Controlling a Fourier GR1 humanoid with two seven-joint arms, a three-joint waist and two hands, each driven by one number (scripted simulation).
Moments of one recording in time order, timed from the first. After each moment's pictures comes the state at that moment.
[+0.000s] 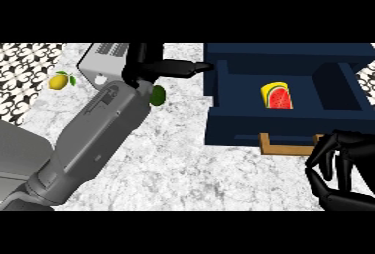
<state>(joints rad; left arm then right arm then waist) -0.97 0.20 -0.43 -0.92 0.80 0.43 -0.38 -0.03 -0.26 -0.07 -2.10 -0.14 0.37 0.15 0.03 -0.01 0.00</state>
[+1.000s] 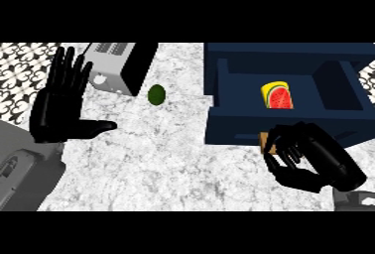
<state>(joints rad) -0.36 0.52 -0.30 -1.44 0.84 0.26 -0.34 -0.10 -0.34 0.16 -1.82 0.50 0.30 -0.08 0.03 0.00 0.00</state>
